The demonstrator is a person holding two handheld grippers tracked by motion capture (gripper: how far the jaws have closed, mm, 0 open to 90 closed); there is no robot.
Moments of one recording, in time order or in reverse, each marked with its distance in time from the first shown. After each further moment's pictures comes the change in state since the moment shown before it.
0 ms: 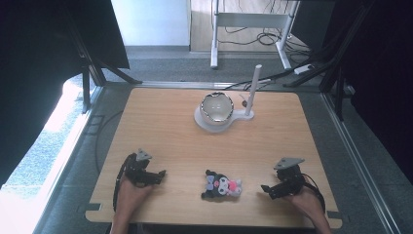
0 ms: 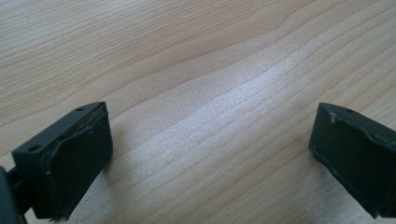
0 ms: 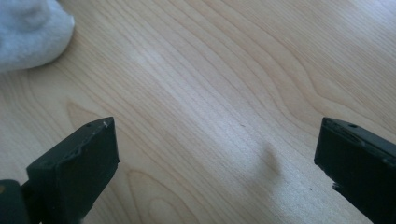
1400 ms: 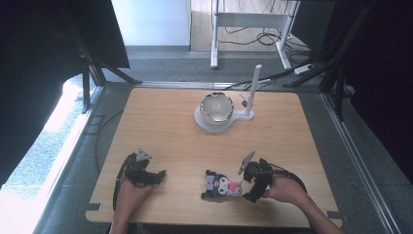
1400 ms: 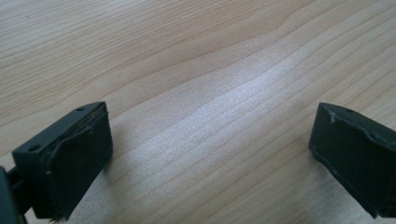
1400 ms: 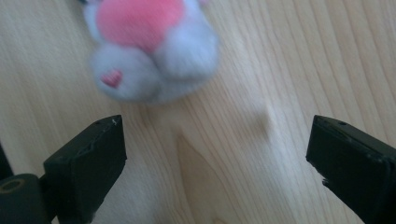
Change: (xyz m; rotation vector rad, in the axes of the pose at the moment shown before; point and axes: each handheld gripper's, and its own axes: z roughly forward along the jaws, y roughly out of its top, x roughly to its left) left arm 0.000 0.000 0.000 0.000 0.000 0.001; right arm 0.059 0.080 0.028 0.366 0.188 -0.364
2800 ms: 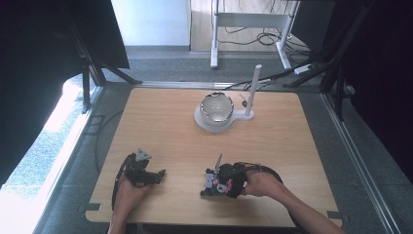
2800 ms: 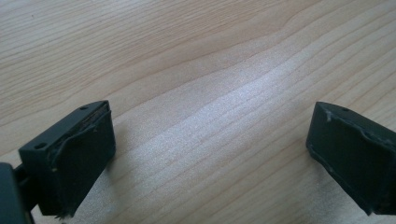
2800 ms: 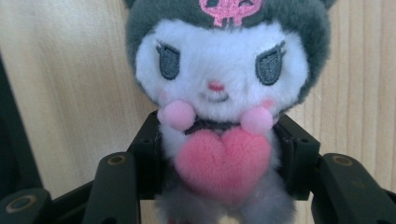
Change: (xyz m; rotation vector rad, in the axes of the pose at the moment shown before) left arm 0.000 0.000 -0.001 -0.005 0.007 -0.009; right arm 0.024 0.068 0.016 0.137 0.052 -0.218
